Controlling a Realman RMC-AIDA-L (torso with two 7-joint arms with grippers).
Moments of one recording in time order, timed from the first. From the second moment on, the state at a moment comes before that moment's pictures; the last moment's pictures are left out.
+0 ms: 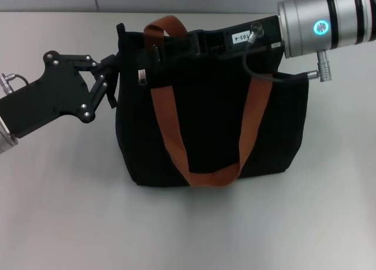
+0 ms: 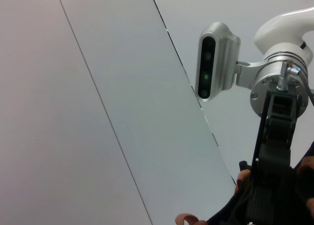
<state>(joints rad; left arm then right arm) -0.46 -2.06 0.44 0.40 1.78 1.69 -0.45 0.93 2.08 -1.02 -0.63 -1.83 -1.51 2.34</state>
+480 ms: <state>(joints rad) -0.46 -2.06 0.44 0.40 1.78 1.70 -0.43 0.95 2.08 -1.09 -0.63 -1.83 -1.44 2.37</state>
